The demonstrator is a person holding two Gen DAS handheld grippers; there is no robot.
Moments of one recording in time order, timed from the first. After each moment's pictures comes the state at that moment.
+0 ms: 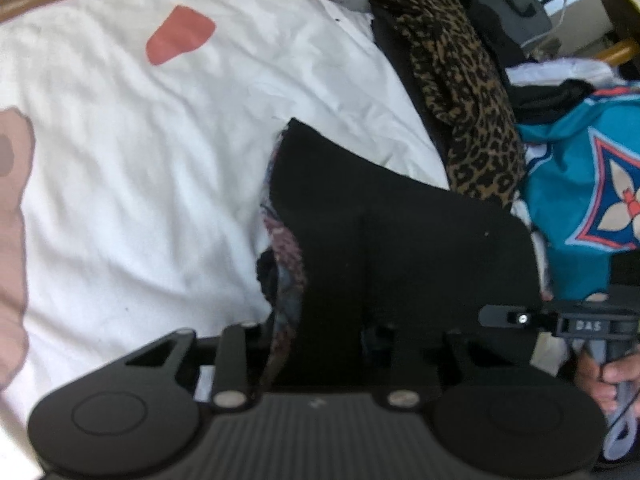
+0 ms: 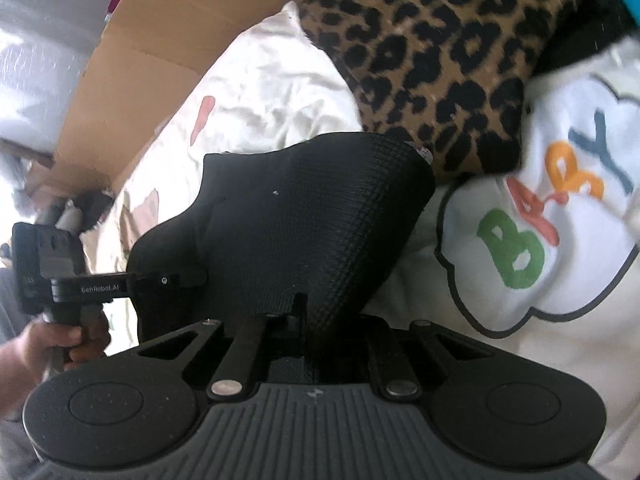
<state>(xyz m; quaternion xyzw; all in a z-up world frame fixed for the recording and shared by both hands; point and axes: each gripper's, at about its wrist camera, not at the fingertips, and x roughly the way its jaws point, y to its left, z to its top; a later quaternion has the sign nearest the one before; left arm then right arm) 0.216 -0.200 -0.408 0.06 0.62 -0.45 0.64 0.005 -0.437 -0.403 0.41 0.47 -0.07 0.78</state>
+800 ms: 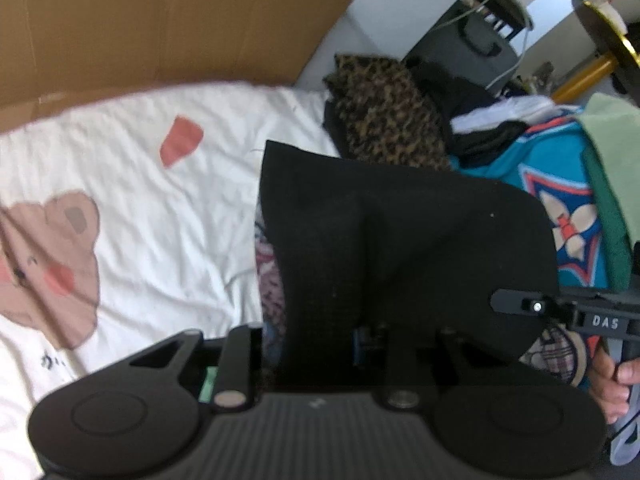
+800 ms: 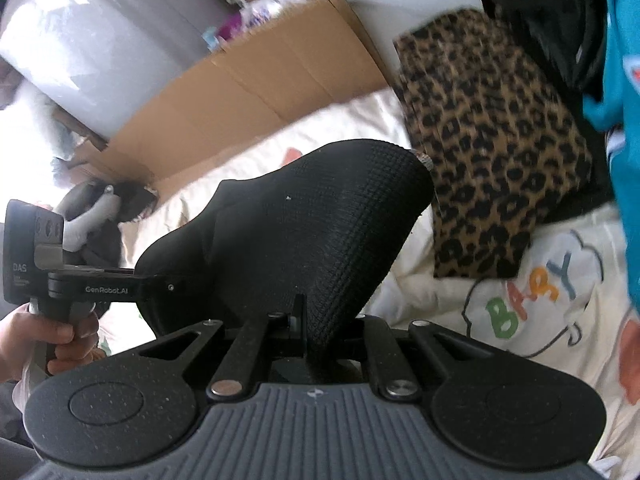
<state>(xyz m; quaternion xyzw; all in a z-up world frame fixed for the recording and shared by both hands) 0.184 -0.176 -0.257 0.06 0.57 -0.44 0.69 -0.001 -0.416 -0.250 0.33 0.43 -0.06 0.84</state>
